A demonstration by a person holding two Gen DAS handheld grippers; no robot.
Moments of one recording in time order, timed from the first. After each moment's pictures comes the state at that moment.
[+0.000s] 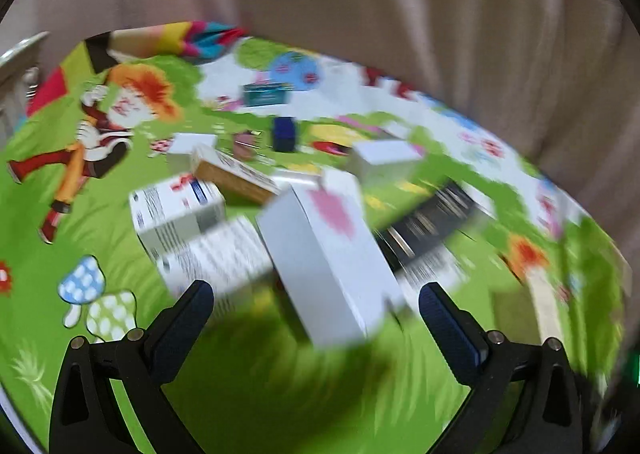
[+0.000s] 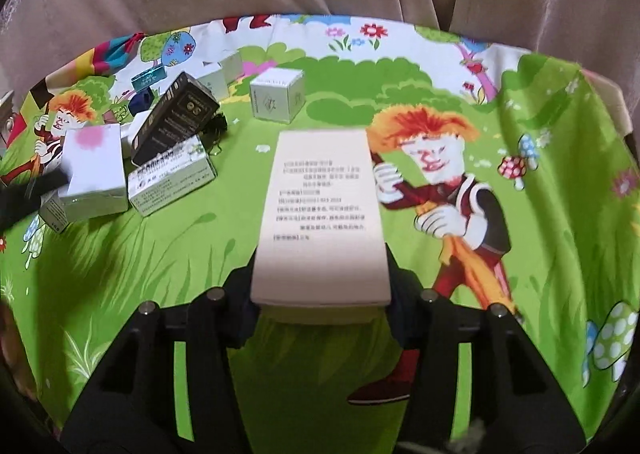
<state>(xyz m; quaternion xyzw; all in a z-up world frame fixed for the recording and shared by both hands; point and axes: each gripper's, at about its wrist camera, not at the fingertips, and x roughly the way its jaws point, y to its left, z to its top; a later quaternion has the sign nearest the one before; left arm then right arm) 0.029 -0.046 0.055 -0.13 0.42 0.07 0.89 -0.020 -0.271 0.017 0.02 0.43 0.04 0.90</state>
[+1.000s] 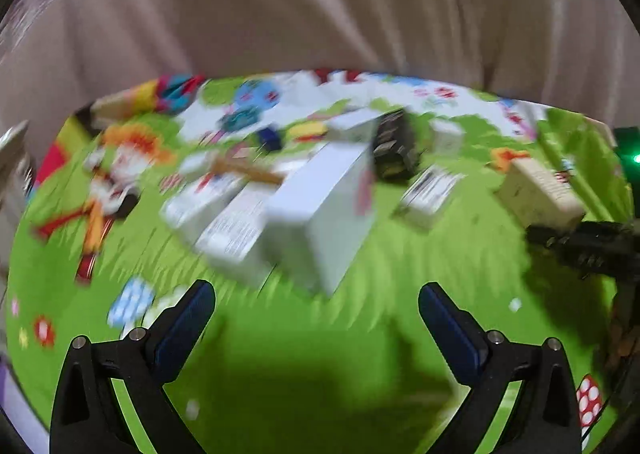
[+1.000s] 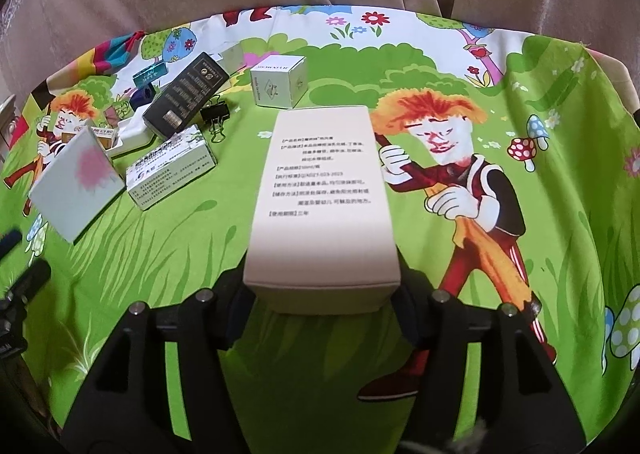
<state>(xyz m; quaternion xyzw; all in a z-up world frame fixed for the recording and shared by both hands) -0.048 -0.040 0.043 0.05 0.36 -0.03 0.93 -0.024 -0.271 0.011 0.03 0.44 0.04 0.90</state>
